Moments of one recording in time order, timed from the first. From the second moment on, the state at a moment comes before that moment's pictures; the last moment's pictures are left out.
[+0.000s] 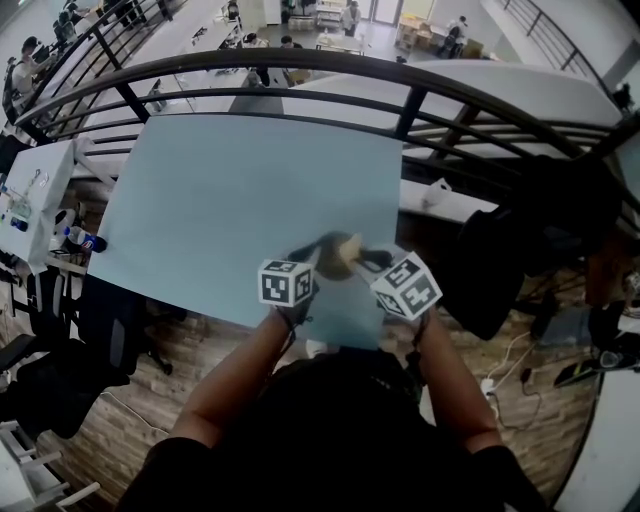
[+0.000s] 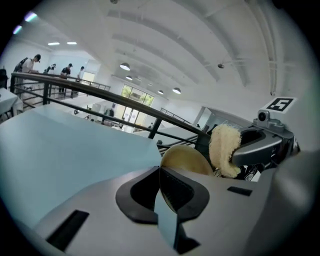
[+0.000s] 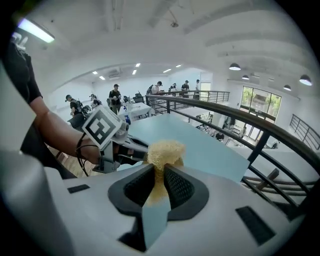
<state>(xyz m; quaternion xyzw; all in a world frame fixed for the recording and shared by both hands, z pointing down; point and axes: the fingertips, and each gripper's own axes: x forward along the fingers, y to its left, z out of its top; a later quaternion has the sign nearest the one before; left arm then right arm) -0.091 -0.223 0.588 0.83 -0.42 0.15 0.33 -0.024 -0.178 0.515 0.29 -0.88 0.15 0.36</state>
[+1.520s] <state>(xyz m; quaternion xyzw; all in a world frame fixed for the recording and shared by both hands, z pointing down) -0.066 -0.187 0.540 0.87 -0.15 -0.05 0.46 -0.012 -0.181 0.466 0.26 -0.90 0.16 0.31</state>
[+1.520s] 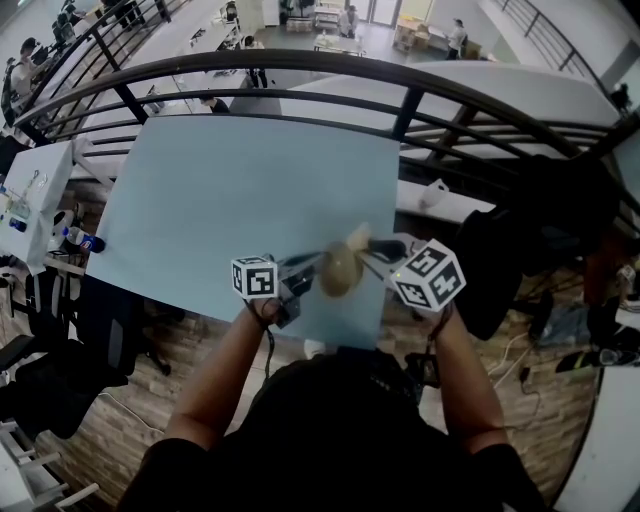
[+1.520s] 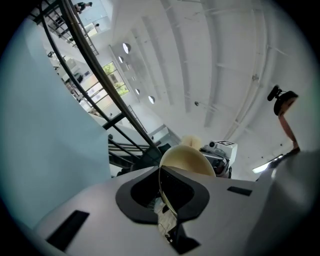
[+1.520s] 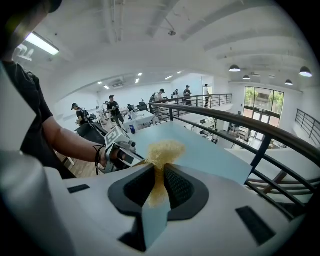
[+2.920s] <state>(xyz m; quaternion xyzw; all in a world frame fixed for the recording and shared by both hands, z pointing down) -0.056 -0.184 0.413 0.84 0.06 -0.29 0.45 -0.026 -0.165 0.421 0.09 -0.94 0.32 0.06</state>
